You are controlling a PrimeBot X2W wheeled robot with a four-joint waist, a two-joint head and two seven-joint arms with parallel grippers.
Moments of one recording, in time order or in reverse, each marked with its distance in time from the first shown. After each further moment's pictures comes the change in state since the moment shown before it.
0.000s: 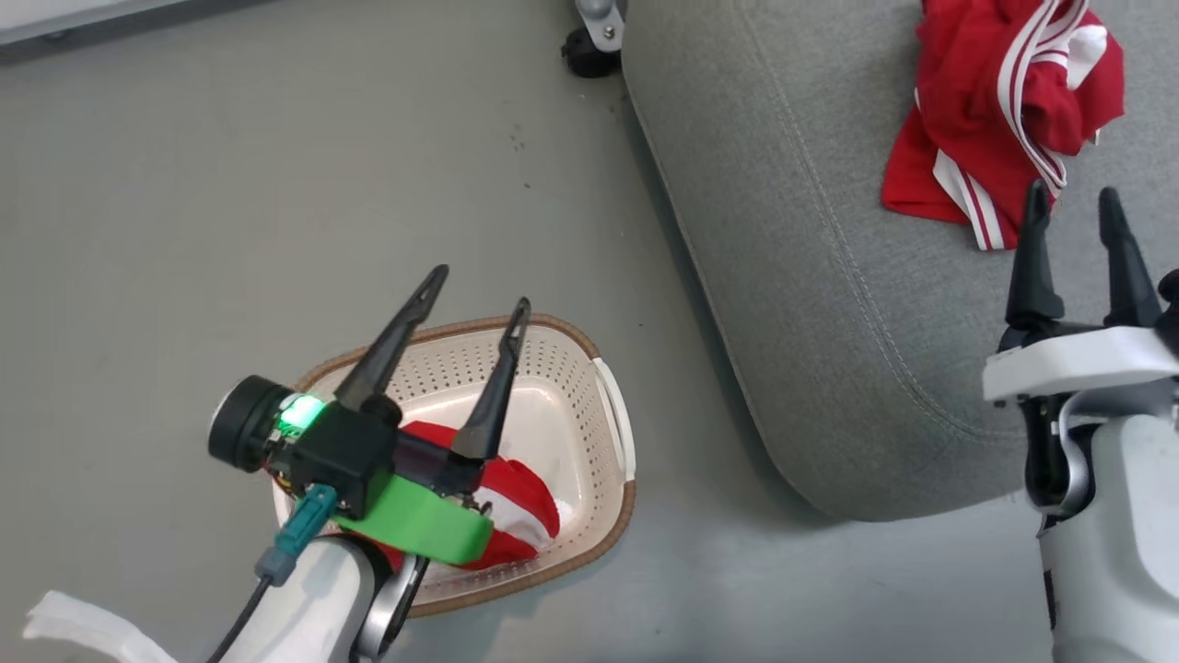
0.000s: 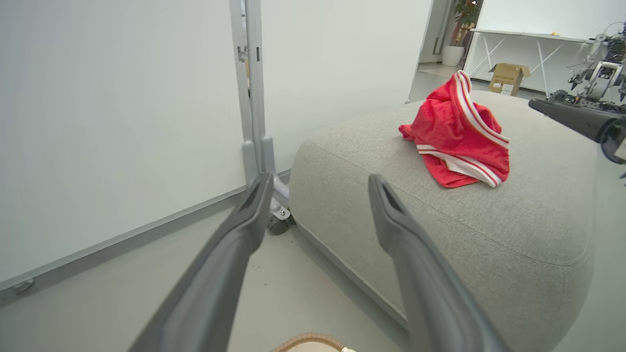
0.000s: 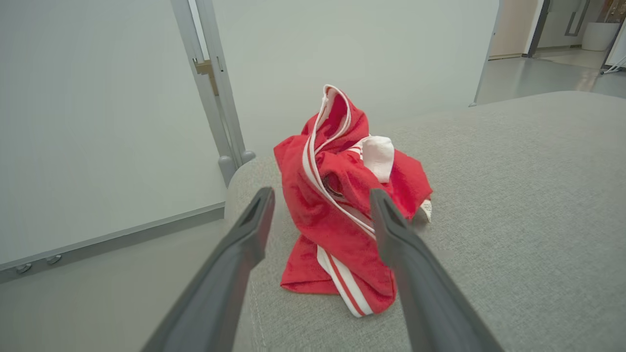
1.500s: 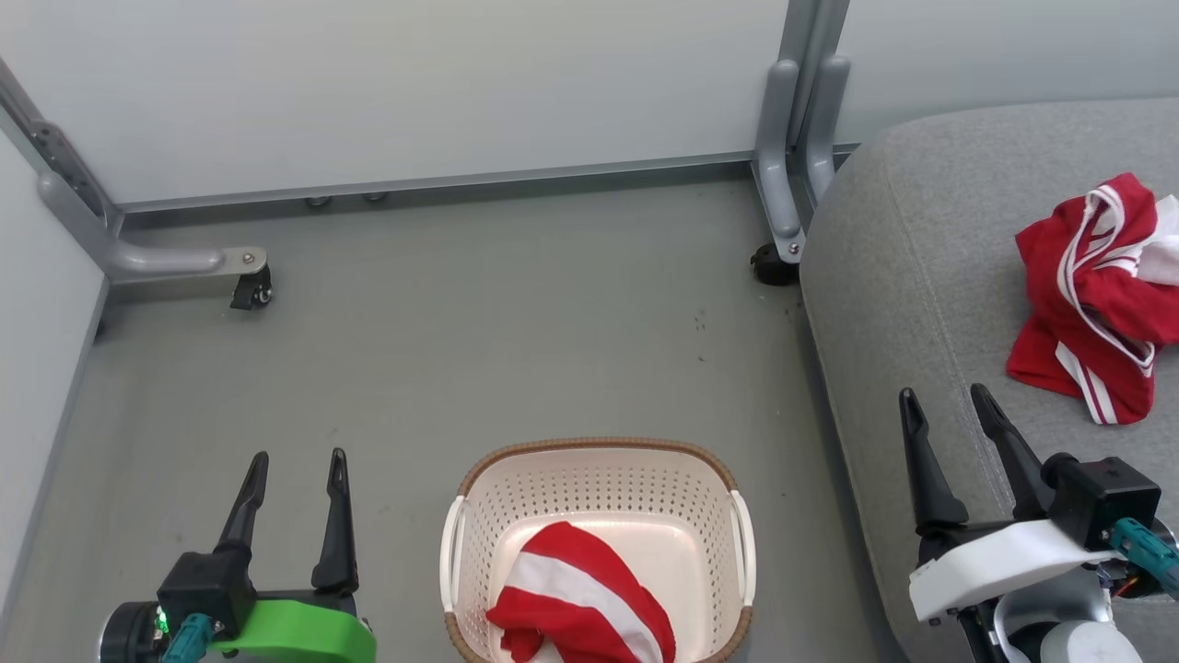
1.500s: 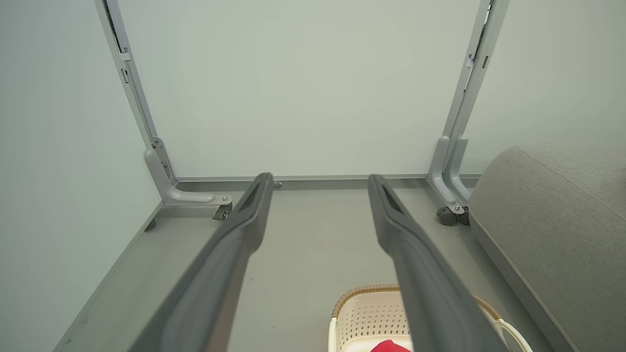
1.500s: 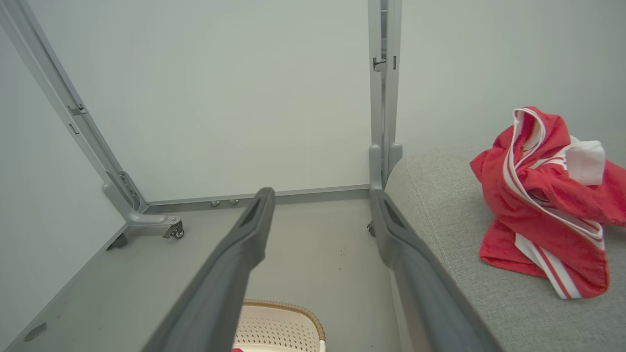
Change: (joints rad) left arm 0.317 -0.077 0.335 0.170 -0.033 0.036 -0.064; right arm 0.457 0.069 0.160 -0.409 -0.055 0.000 0.217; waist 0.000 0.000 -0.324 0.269
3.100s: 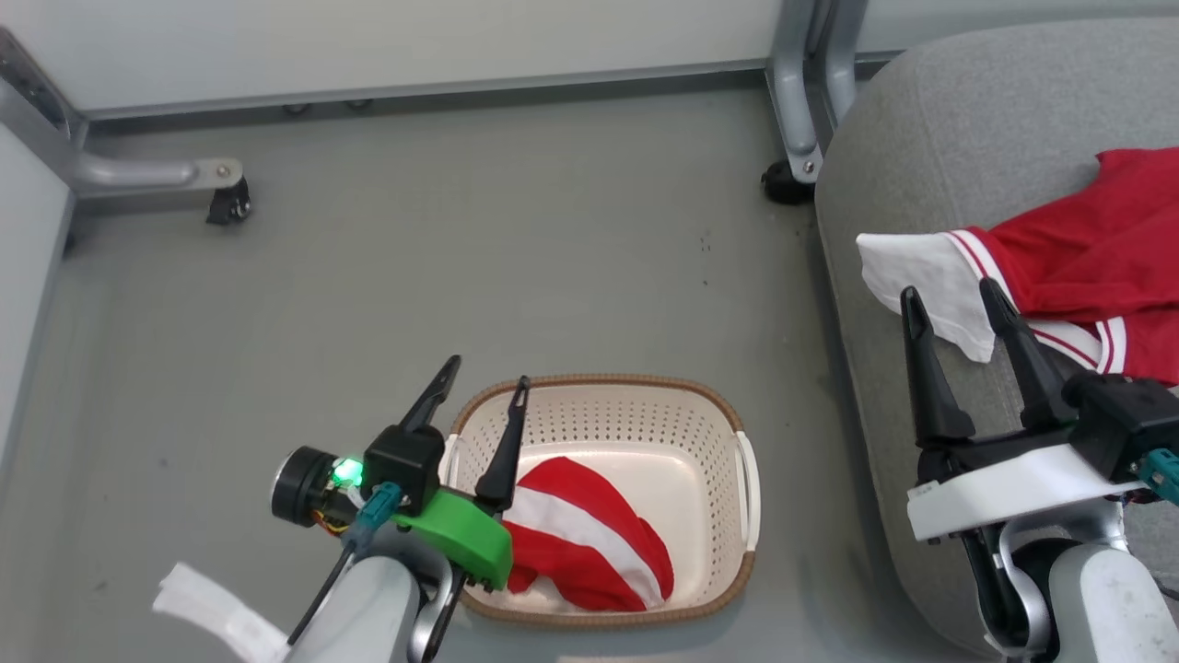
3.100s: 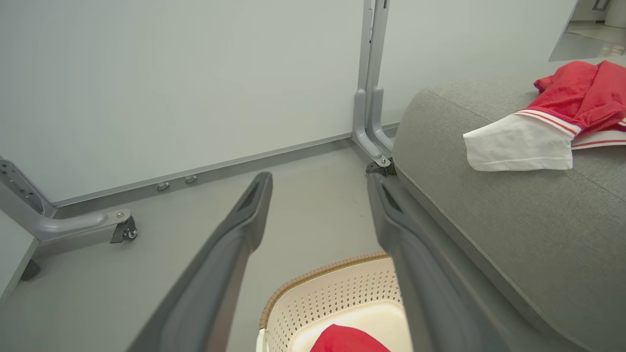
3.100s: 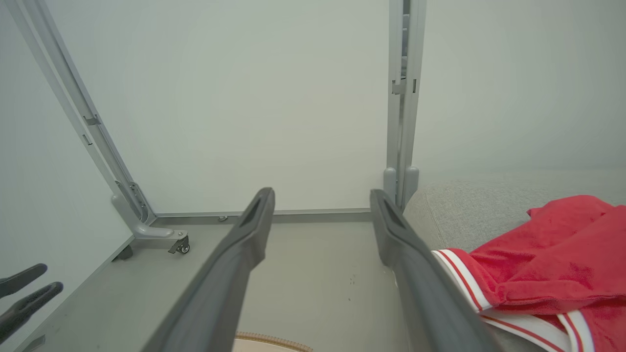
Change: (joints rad) left arm -0.291 -0.117 -0.194 0.268 0.140 -0.134 0.003; right arm -0.107 -0.003 0.015 -0.104 -0.015 0.000 0.029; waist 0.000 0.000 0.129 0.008
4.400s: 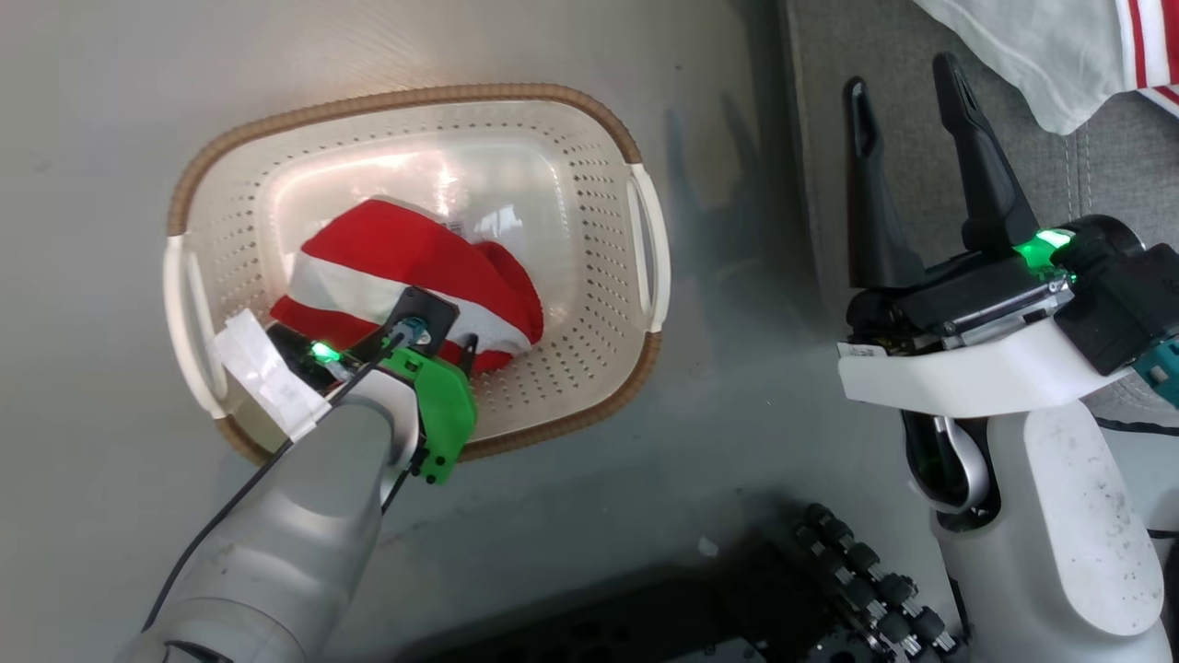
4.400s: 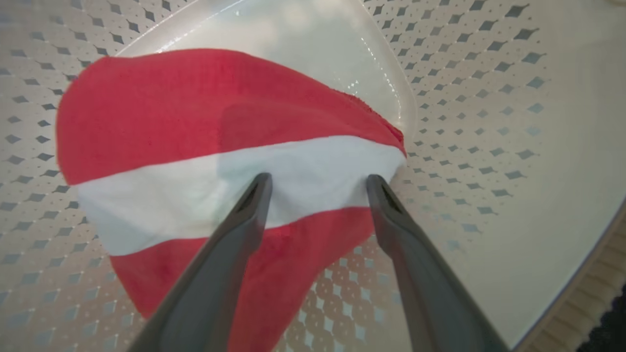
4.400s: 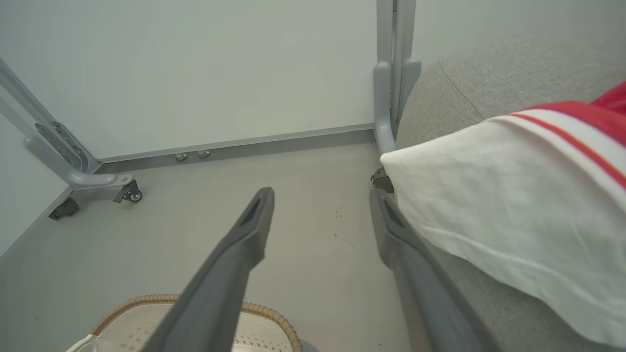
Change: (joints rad) left arm -0.591 -0.027 -0.429 0.830 -0.191 -0.029 0.127; right arm -0.344 0.001 0.155 0.049 0.079 0.000 -0.204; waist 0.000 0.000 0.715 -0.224
